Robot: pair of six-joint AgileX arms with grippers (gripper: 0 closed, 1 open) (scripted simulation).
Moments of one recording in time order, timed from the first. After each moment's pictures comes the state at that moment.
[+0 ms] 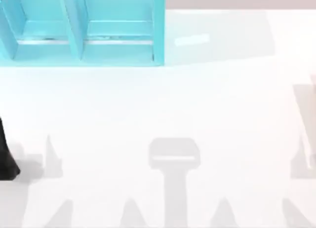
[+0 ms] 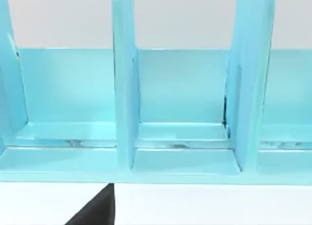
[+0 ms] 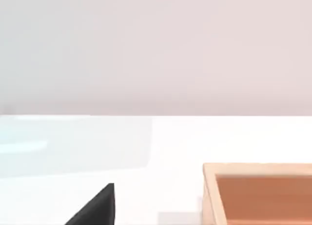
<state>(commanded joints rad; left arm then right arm) 0.00 0.00 0.00 0.00 0.00 0.00 0.00 0.00 0.00 0.00 0.00 0.00</state>
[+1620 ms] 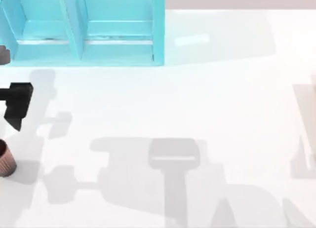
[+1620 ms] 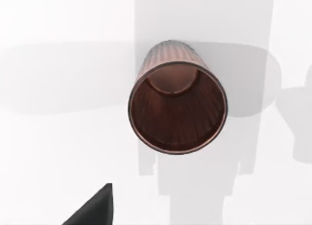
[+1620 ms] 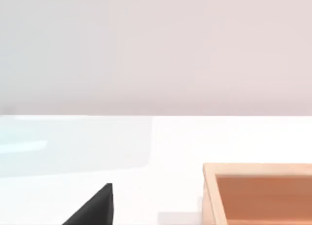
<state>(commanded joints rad) -0.03 1.61 1.30 -1.27 0.00 0.00 0.00 0.00 0.00 0.00 0.00 0.00</state>
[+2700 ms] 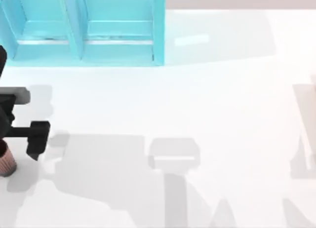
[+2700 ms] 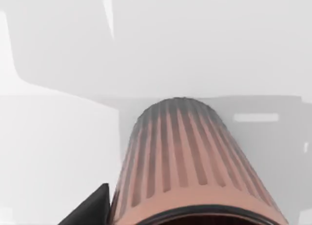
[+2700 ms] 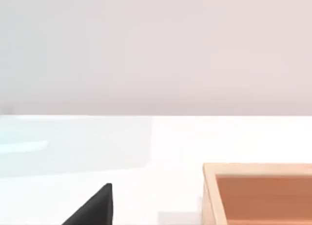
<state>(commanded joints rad) -0.02 1.71 1.00 -0.86 0.00 0.00 0.00 0.00 0.00 0.00 0.00 0.00</state>
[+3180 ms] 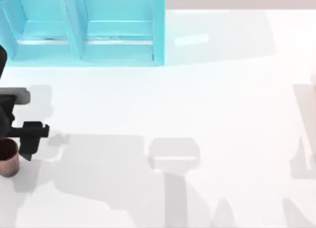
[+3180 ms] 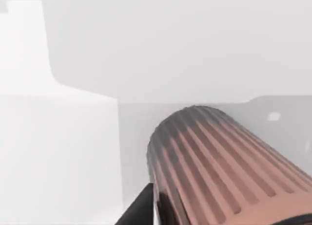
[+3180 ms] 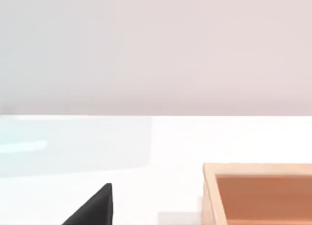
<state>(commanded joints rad) -0.02 1.71 1.00 -0.86 0.00 0.00 0.00 0.00 0.00 0.00 0.00 0.00</state>
